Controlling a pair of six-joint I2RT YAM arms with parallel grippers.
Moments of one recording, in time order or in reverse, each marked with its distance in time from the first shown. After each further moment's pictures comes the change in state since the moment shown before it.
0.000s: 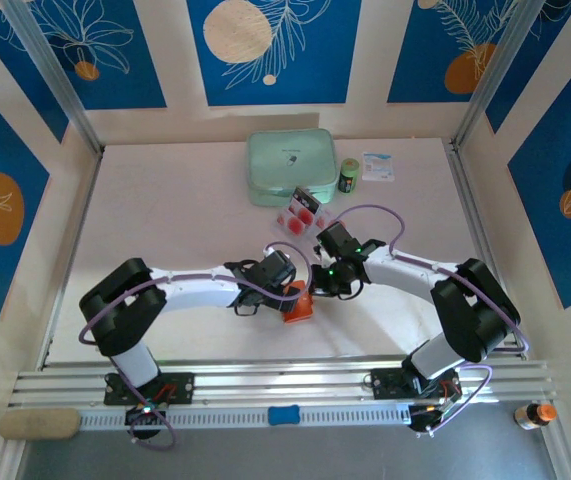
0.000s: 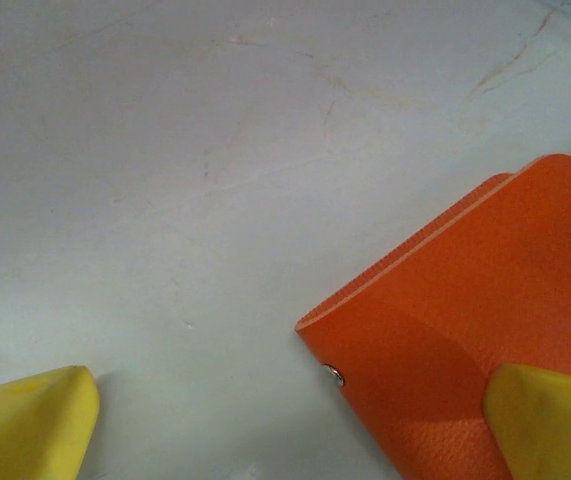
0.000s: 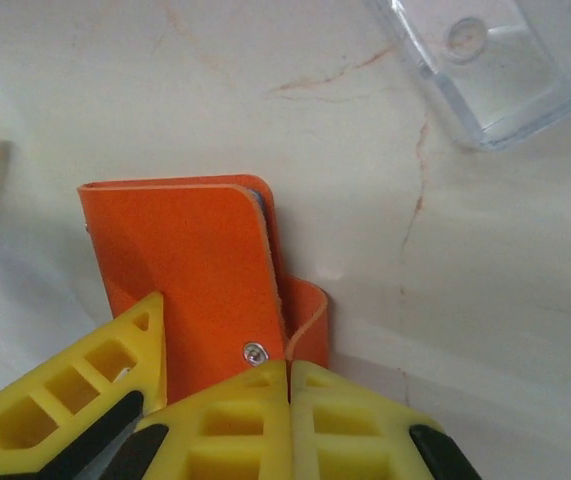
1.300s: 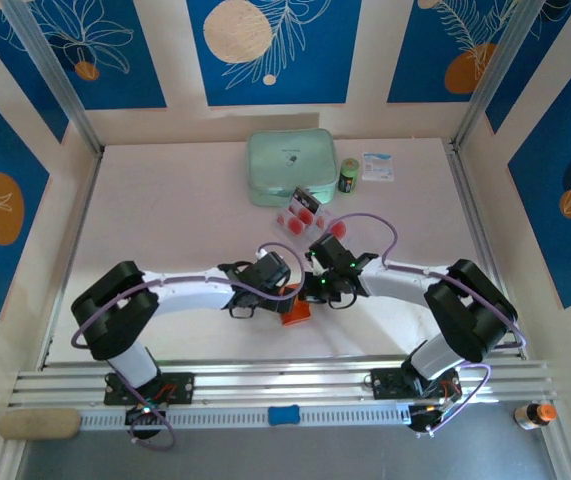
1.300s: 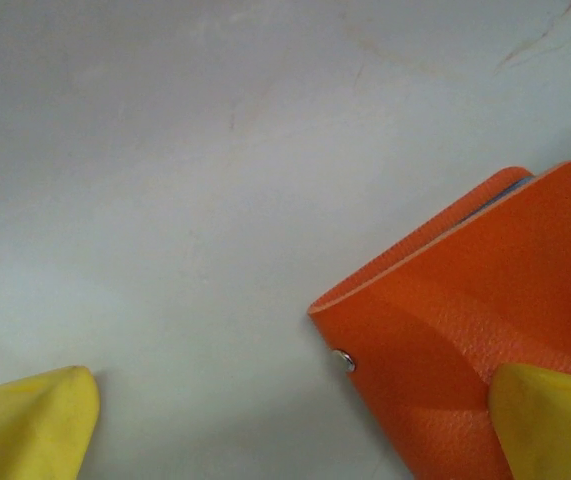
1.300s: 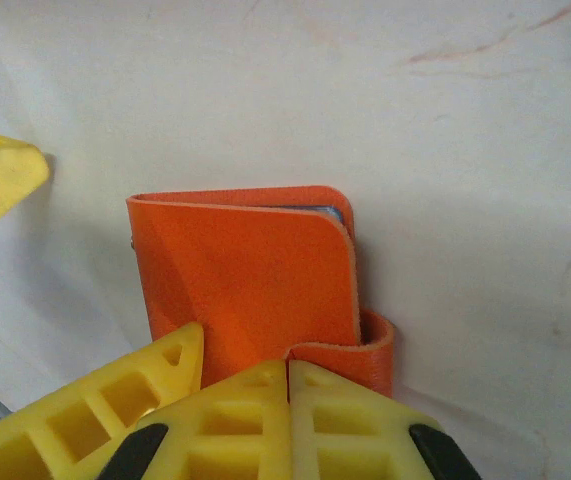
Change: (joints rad) left arm 0.015 -0.058 -0.053 -0.007 0.052 -0.102; right arm 0.091 0.010 -0.095 0.214 0.008 0.086
